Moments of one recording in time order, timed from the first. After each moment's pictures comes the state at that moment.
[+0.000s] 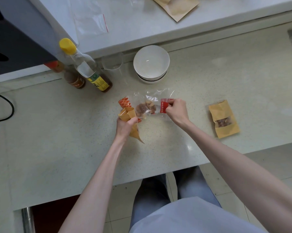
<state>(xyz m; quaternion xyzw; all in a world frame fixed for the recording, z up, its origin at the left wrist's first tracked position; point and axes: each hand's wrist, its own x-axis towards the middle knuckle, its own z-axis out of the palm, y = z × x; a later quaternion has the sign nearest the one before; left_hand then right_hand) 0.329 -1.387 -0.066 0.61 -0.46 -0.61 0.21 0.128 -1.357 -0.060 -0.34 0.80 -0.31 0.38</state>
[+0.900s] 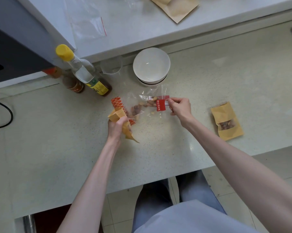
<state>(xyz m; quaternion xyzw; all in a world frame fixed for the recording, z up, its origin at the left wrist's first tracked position) 0.348 -1.411 -0.059 0.65 -0.40 -0.61 0.23 0.112 -1.372 -0.068 -0.17 0.77 -0.40 0.46</state>
